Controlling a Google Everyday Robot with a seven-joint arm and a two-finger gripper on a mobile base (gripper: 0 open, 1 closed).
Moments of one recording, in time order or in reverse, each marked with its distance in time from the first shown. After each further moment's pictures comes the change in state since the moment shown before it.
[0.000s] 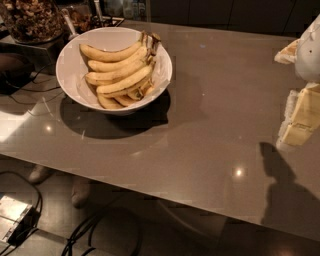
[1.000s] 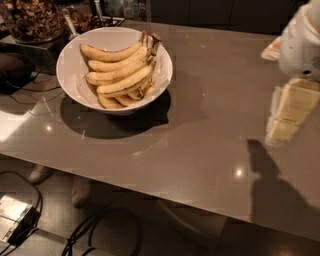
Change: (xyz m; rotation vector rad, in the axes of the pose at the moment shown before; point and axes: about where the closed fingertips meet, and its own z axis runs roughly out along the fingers) arm -0.020 -0.003 0.003 -0.004 0.034 -0.045
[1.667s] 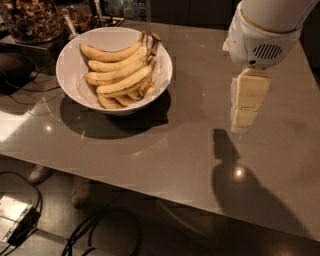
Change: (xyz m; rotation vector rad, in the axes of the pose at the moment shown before) arm -0.059 -0.017 0.015 0.000 0.072 -0.139
